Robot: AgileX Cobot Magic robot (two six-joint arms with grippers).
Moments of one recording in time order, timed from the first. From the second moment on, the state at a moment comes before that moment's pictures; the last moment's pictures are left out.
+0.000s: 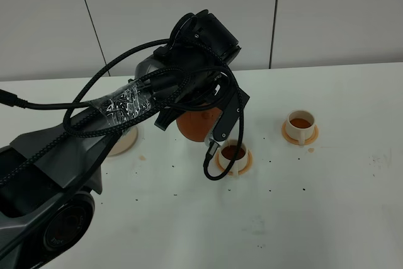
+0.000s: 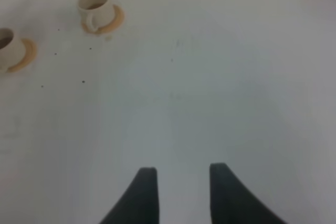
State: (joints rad) left arm -0.66 2.34 -2.18 0.61 1.19 1.32; right arm 0.12 -0.01 -0.49 -0.01 1.07 0.08
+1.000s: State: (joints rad) left arm -0.66 2.34 -2.18 0.62 1.19 1.32; right arm 0.12 -0.01 -0.49 -0.01 1.07 0.08
